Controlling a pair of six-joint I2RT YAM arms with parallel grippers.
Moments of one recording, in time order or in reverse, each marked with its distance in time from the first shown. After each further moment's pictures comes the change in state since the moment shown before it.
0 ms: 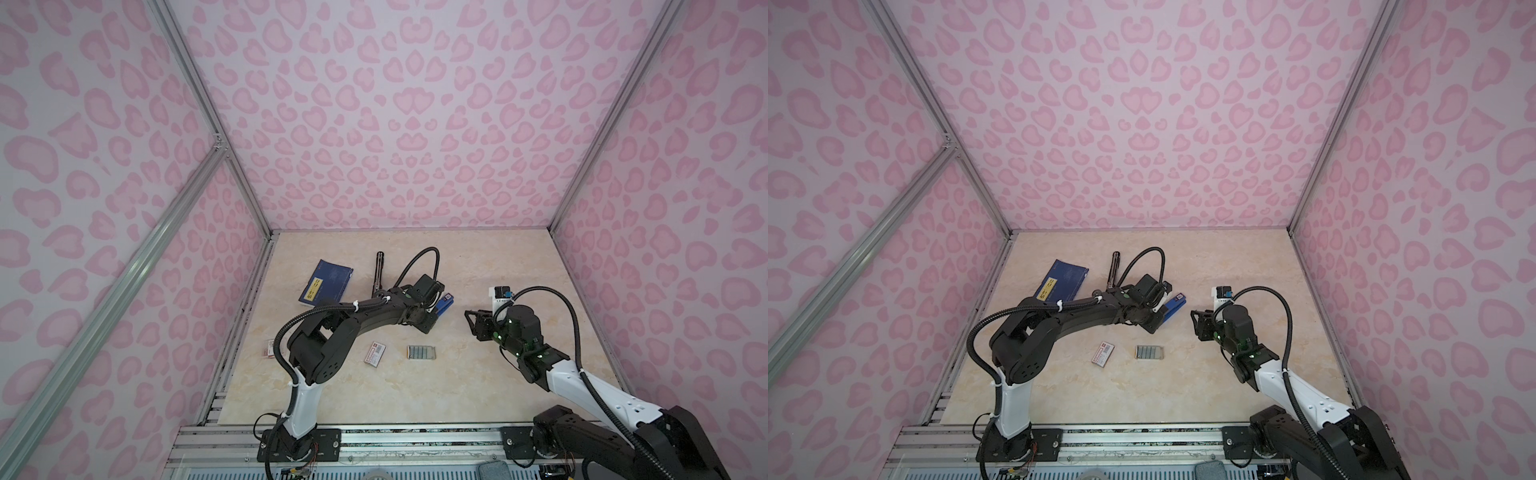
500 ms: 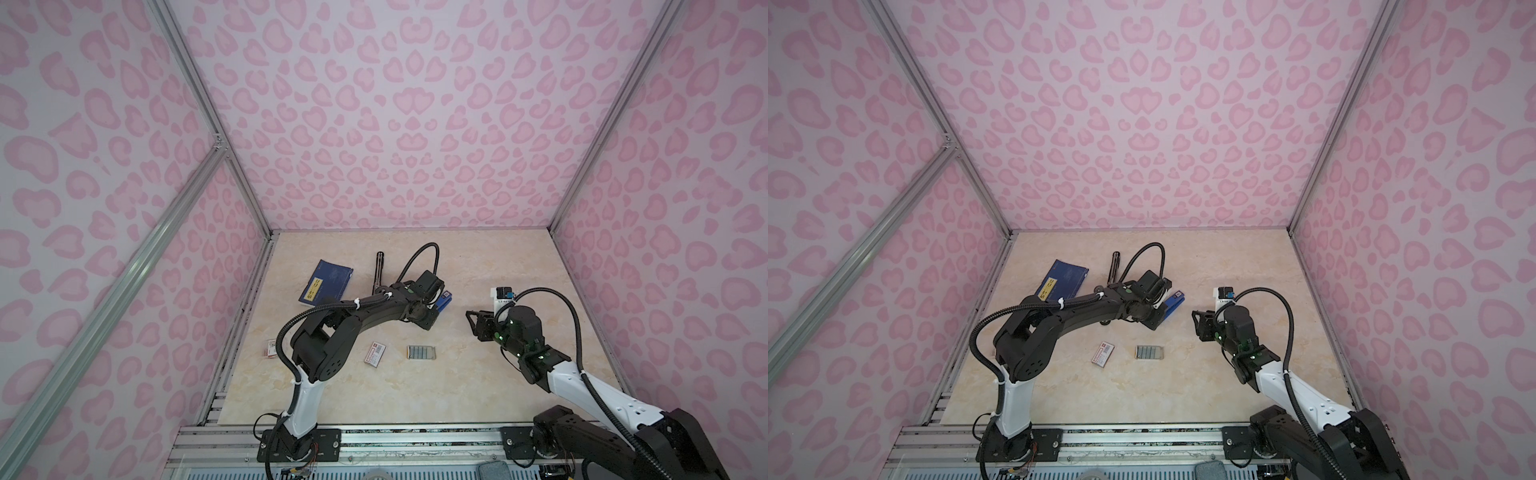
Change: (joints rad) left arm 0.011 0.037 0.110 -0.087 -0.016 -0.060; right arm -0.010 -0.014 -0.010 -0.003 0.000 0.011
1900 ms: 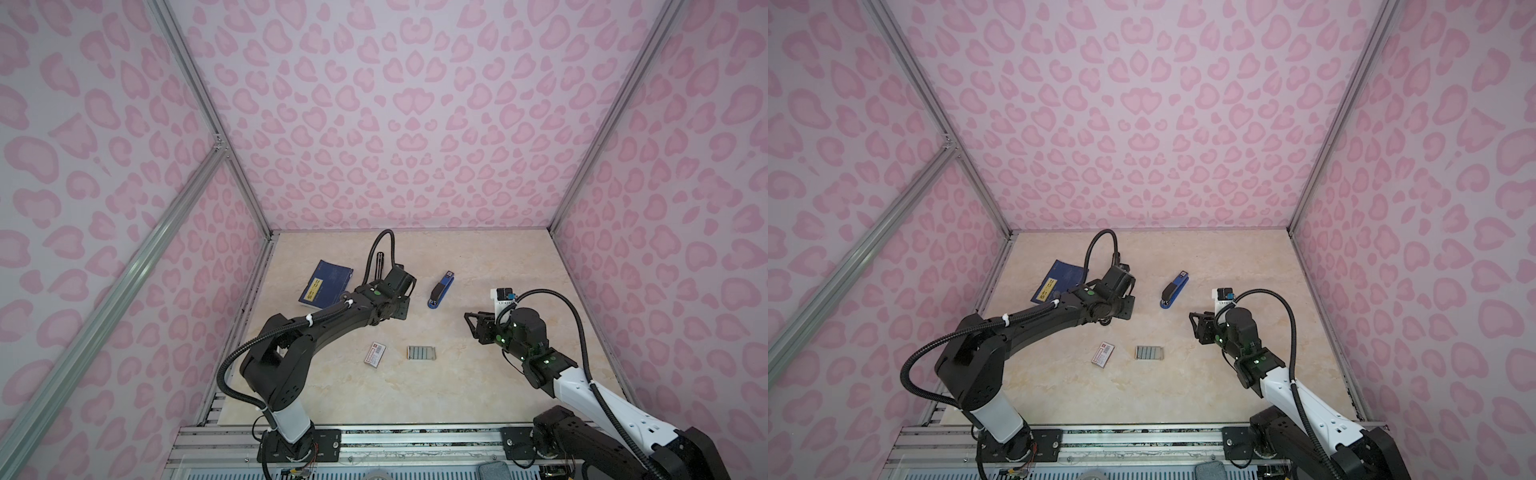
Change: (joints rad) left arm 0.105 -0.379 -0.330 0.044 -0.241 -0.238; right arm 0.048 -0.077 0.019 -0.079 -0.038 0.005
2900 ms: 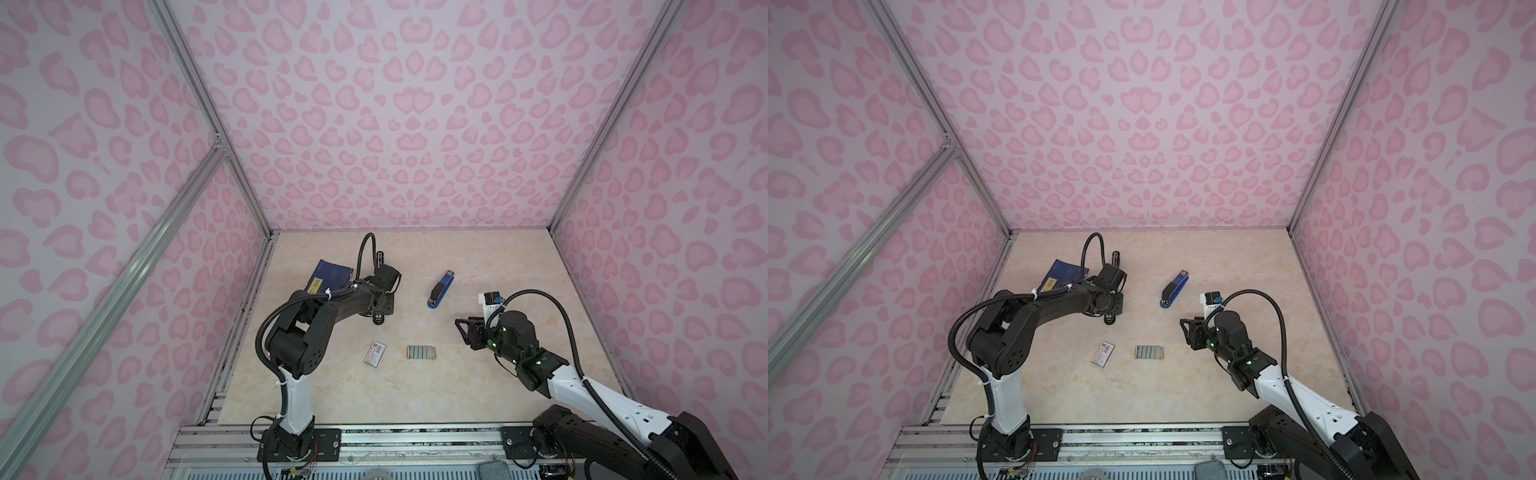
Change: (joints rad) left arm 0.128 0.268 0.077 0.069 0.051 -0.055; right arm 0.083 0.034 -0.013 0.022 0.038 0.002
